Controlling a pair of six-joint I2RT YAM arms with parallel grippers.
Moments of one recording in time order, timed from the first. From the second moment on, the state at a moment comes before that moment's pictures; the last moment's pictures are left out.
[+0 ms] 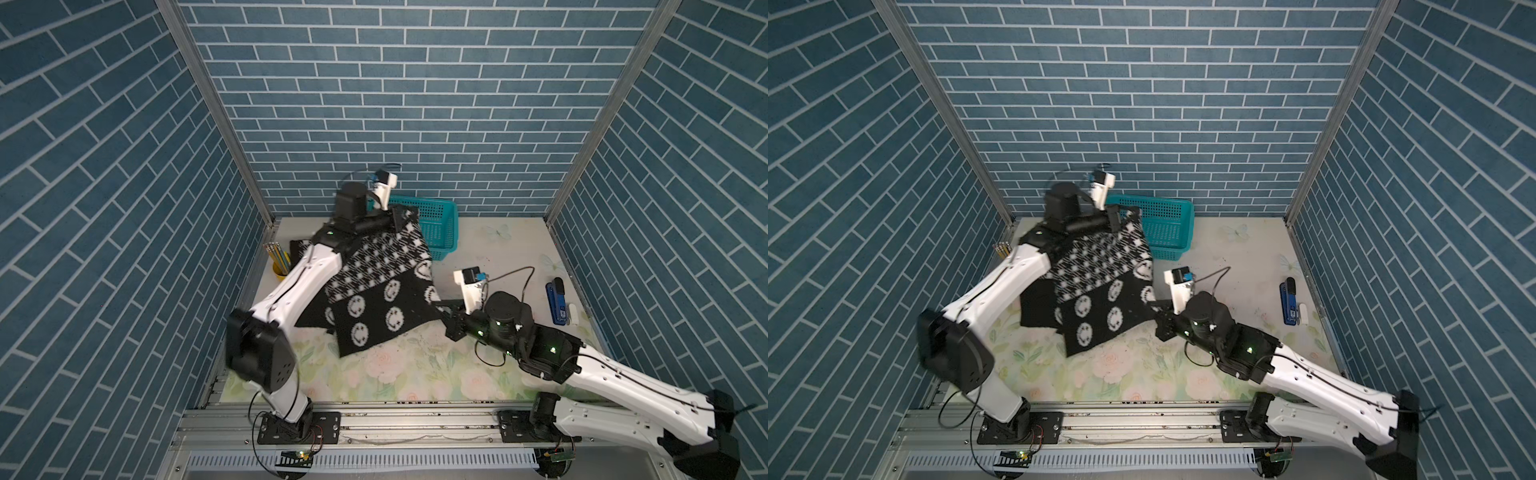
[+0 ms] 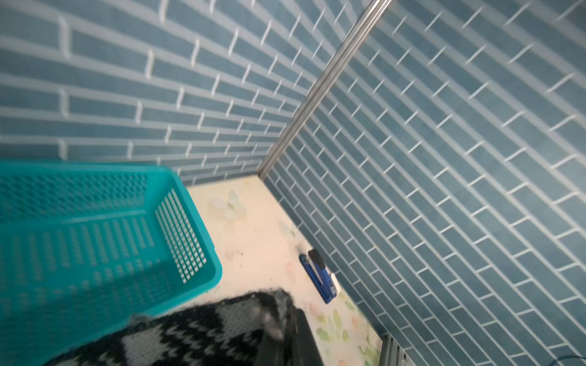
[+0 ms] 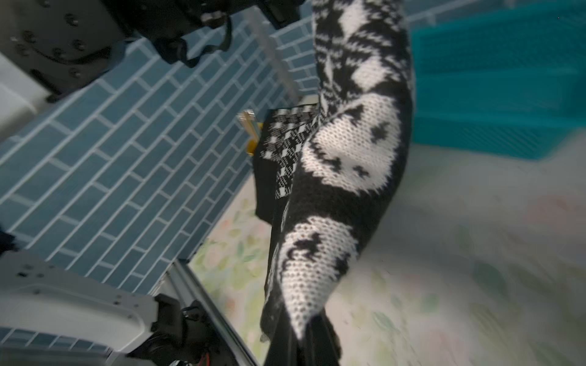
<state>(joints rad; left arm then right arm) -0.47 1.78 1.61 -0.11 0.58 -0.51 1.05 0.86 0.76 -0.31 0.17 0.67</state>
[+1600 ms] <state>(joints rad) 0.20 1.19 1.17 -0.36 0.23 -0.58 0.92 2.06 1.61 -0.49 0.19 0.46</state>
